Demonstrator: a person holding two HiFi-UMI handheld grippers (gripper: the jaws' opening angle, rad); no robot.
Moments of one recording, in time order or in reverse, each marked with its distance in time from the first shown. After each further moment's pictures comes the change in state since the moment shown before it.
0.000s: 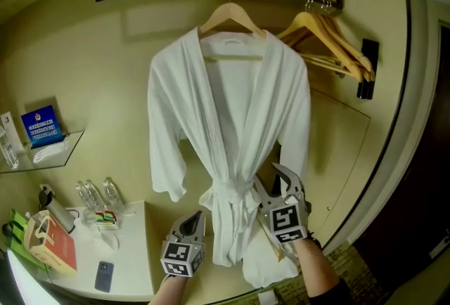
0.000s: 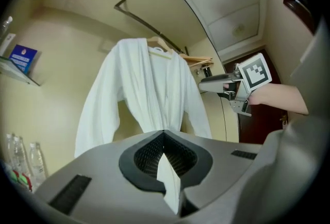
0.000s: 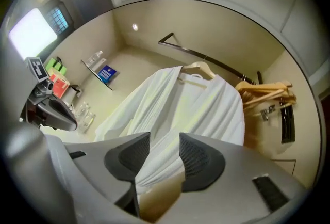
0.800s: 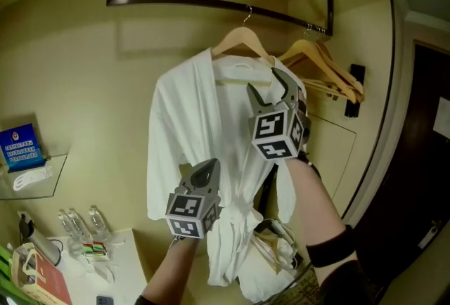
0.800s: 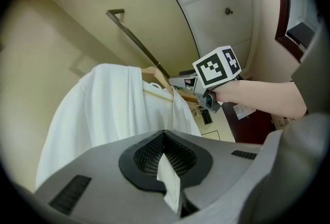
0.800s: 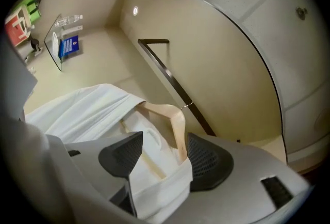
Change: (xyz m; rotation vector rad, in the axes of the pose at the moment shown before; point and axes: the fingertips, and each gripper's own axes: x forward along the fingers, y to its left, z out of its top) left arm 0.093 0.042 0.206 -0.012 -0.321 -0.234; right arm 0.133 -0.131 0.236 -0.383 -0.102 -0.429
